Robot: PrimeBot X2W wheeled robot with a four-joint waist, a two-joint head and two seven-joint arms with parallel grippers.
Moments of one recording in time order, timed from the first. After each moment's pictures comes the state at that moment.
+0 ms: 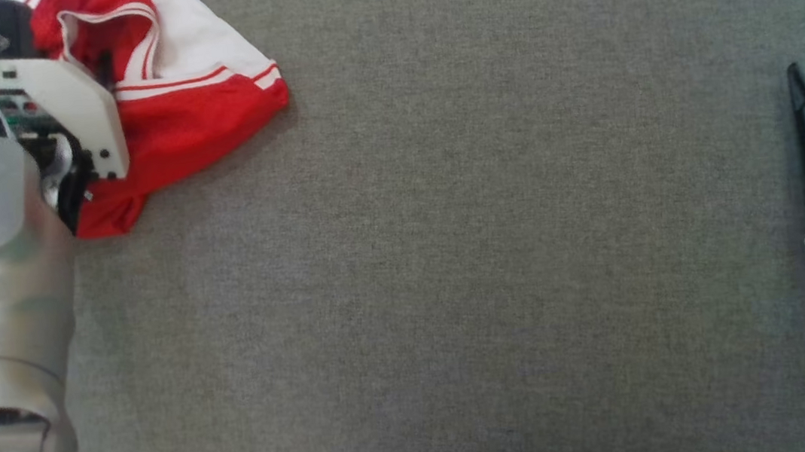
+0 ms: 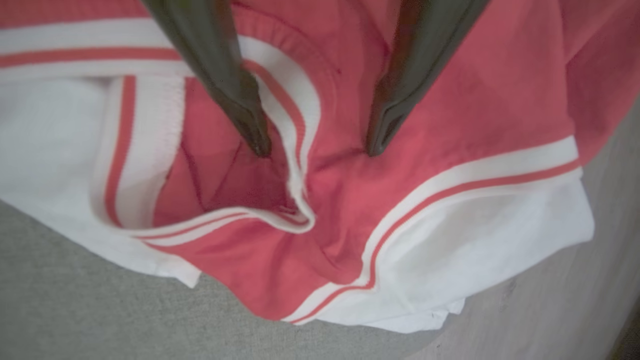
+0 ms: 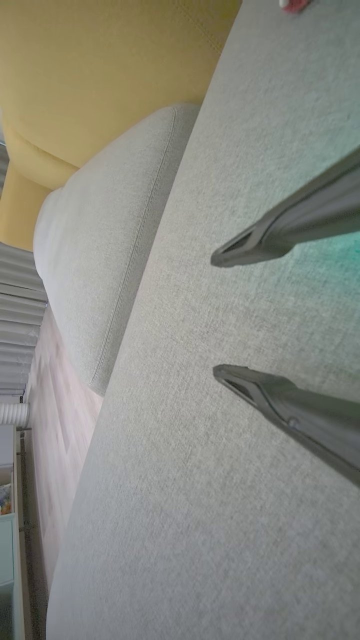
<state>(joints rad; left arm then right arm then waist) -1.11 0.22 -0.23 1.17 -0.17 -0.13 0.26 -0.24 -0.36 -0.03 0.19 0.03 0.12 -0.26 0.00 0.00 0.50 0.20</state>
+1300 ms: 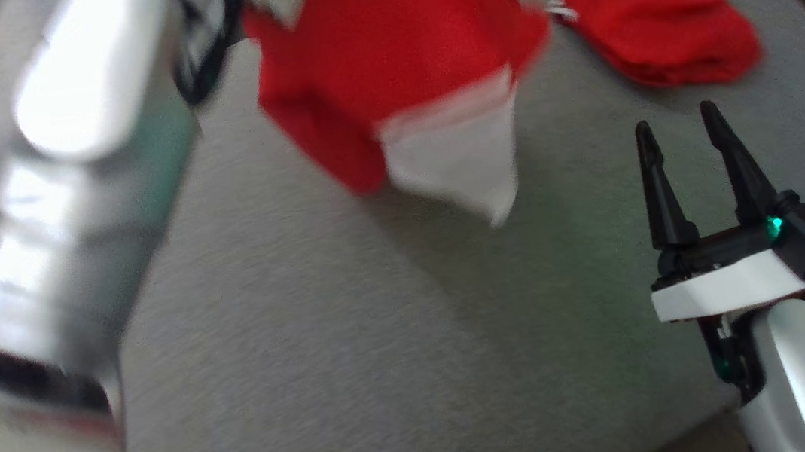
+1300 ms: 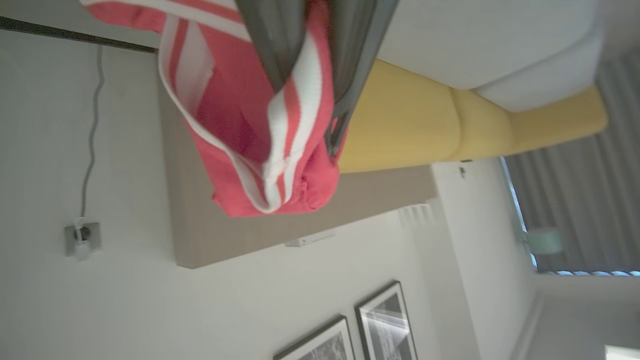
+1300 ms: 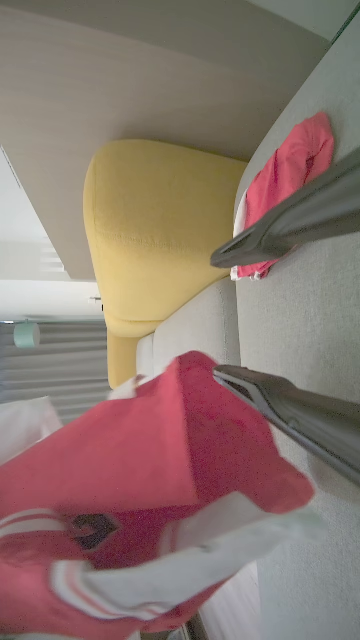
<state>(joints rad) -1.29 0.16 -0.74 0.72 -0.58 -0.13 -0.12 -0.19 -0.08 0.09 0.15 0.10 0.12 -0.26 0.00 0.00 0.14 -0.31</state>
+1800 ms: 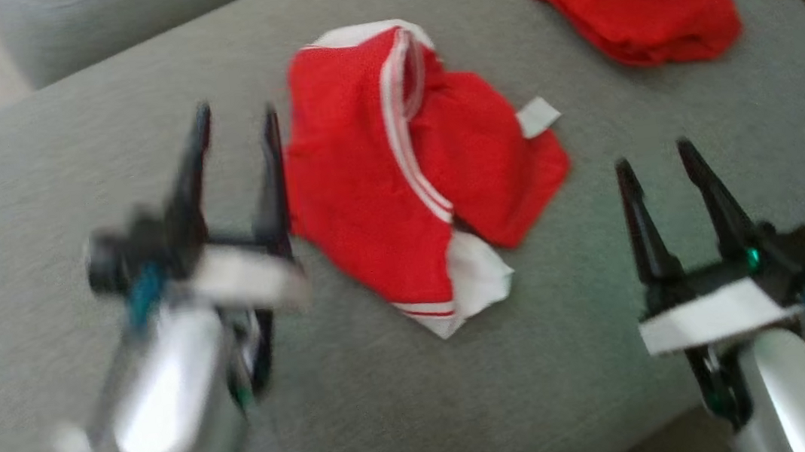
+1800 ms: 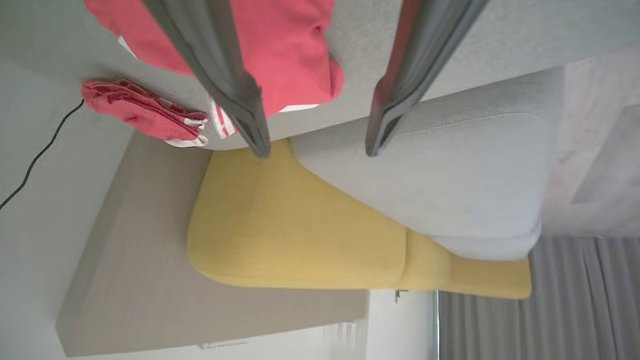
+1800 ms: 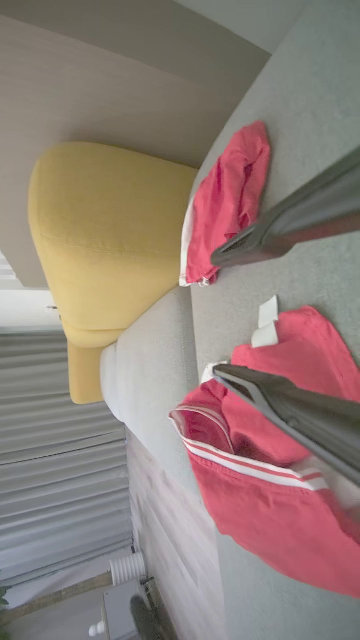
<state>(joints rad) -0.58 0.17 -0.51 0.44 -0.47 0.06 -0.25 -0.16 -0.05 0.10 0.17 0.09 0.12 -0.26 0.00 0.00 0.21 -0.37</state>
